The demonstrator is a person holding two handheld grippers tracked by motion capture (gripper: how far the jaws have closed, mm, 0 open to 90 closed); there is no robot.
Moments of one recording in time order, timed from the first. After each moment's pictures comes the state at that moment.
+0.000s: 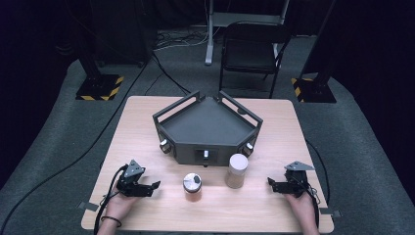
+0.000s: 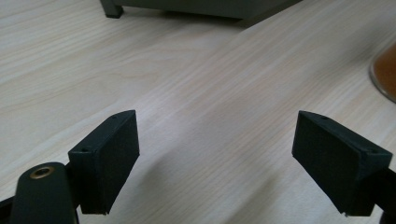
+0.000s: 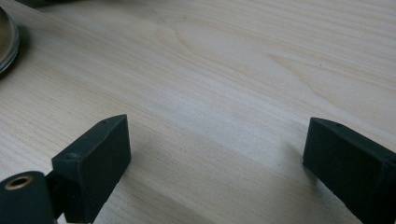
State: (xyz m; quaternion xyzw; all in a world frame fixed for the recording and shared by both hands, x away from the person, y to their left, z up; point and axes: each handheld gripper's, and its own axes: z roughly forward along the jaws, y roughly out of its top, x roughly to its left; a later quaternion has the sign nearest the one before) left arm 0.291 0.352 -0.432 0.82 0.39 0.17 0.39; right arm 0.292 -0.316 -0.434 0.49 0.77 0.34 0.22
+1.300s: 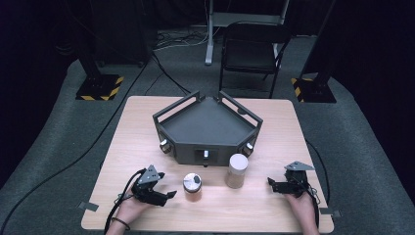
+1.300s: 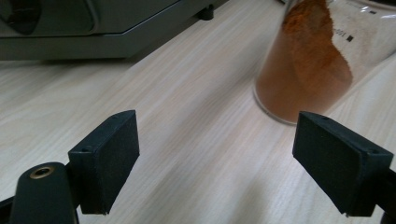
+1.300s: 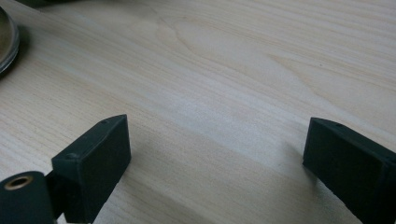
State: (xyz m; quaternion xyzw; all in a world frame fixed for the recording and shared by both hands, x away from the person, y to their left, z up) left arm 0.295 0.326 -0.426 0.85 0.30 0.12 0.42; right arm 0.292 -0.316 -0.434 0.49 0.77 0.34 0.22
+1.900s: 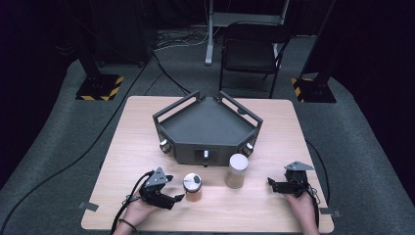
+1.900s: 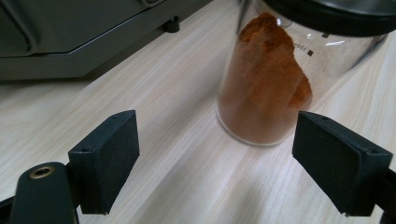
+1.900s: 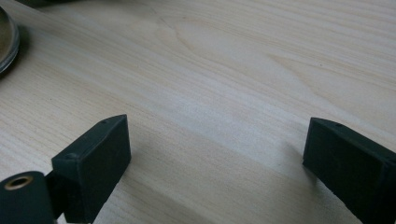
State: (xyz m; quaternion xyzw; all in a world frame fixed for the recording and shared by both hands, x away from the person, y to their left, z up) left arm 0.294 0.306 -0.429 0.85 0.28 0.10 0.44; right arm 0.292 -0.316 -0.434 0.49 0.77 0.34 0.22
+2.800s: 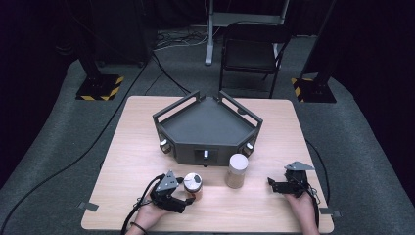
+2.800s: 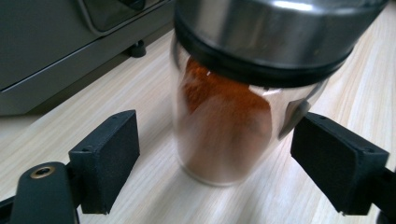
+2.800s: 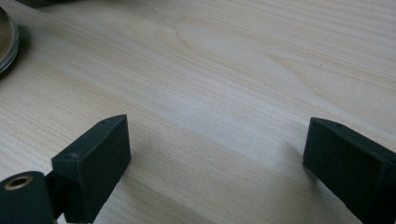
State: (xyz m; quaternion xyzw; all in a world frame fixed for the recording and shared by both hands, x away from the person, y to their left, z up) left arm 0.283 0.277 -0.437 0.84 0.27 0.11 0.46; right arm 0.292 -0.316 -0.434 0.49 0.77 0.34 0.22
